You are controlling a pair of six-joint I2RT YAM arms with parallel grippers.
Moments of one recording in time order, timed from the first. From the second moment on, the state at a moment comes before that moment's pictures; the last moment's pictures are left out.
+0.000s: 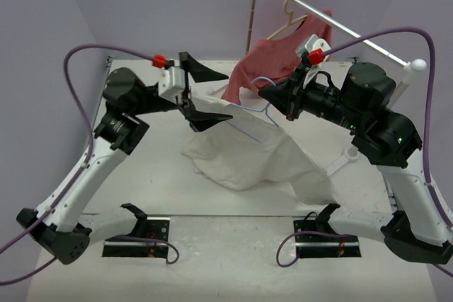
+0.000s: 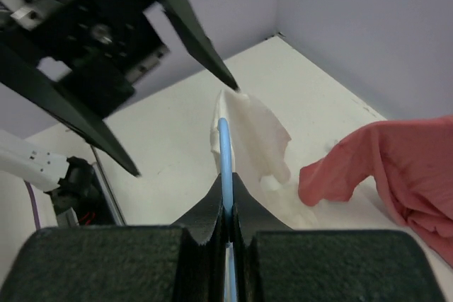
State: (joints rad) left arm -0.54 1.12 1.30 0.10 0.93 0.00; right arm 0.73 1.14 1.76 -0.72 -0.25 0.05
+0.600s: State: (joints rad) left arm -0.63 1.39 1.44 -0.05 1.22 0.08; right arm 0.73 1.13 1.77 -0.76 -0.36 0.03
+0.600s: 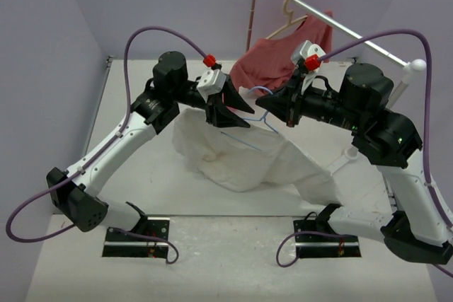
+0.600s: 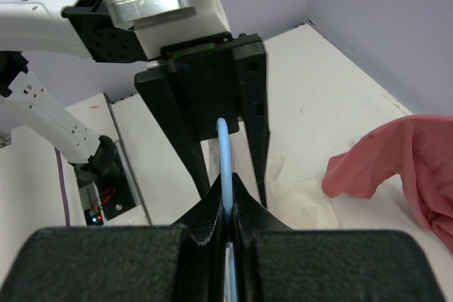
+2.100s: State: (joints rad) left arm -0.58 1.36 1.45 0.19 1.39 -0.07; right arm 0.73 0.81 1.39 -0.96 -0.42 -0.08
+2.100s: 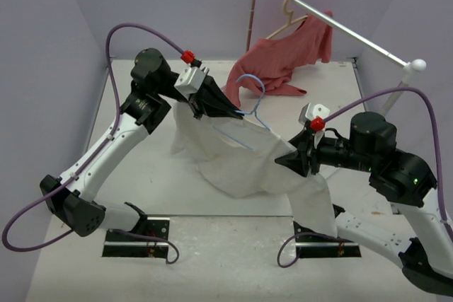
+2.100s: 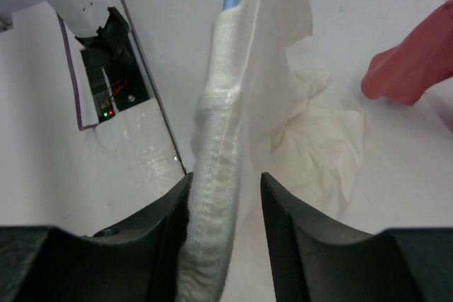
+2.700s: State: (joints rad) left arm -0.58 1.03 1.37 0.07 -0.05 -0.10; right arm 0.73 0.55 1.41 -1.18 0.04 0.32
